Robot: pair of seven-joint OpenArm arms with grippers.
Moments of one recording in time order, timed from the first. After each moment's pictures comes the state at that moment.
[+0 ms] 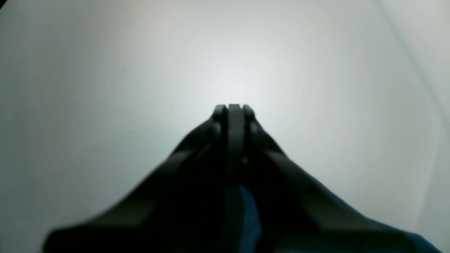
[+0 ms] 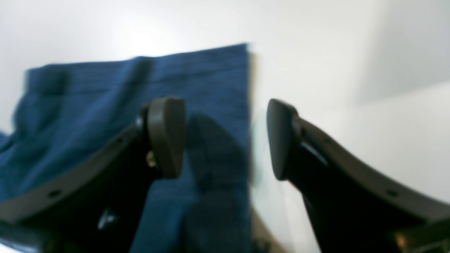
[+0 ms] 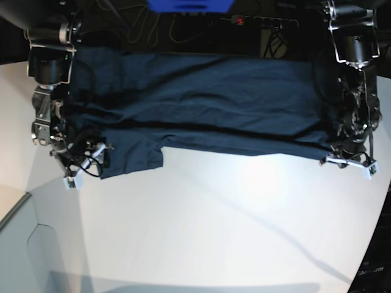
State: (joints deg) left arm -5.9 -17.4 -14.9 64.5 -28.0 0.5 21.8; right arm 13.5 11.8 13.7 52.0 3.5 28.1 -23.1
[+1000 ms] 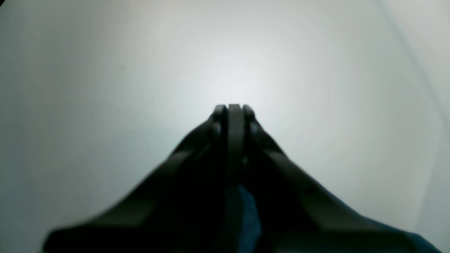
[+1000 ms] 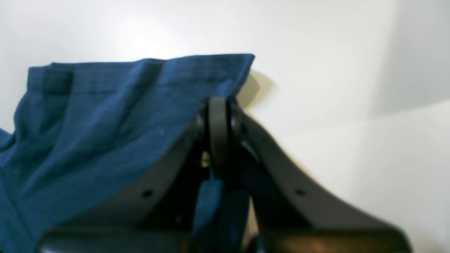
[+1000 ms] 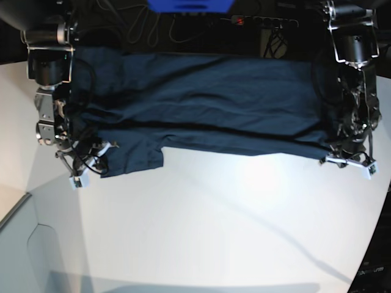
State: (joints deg) left arm -5.9 -17.3 -14.9 64.5 -27.9 0.5 21.8; right arm 13.8 12.6 8.3 48.6 4.9 27.8 -19.4
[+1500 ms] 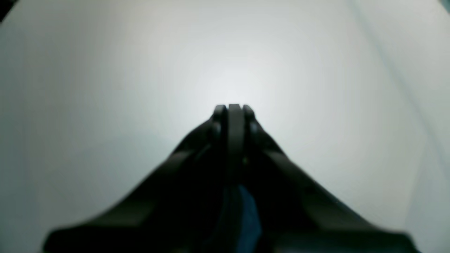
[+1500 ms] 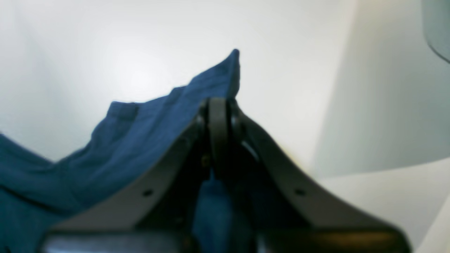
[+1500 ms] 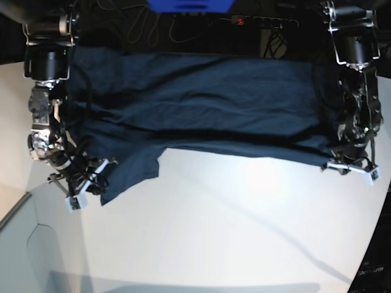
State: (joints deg) left arm -6.4 -17.3 -14.9 66.9 -27.9 0.5 21.6; right arm 10.8 12.2 8.4 69.1 4.0 28.0 -23.8
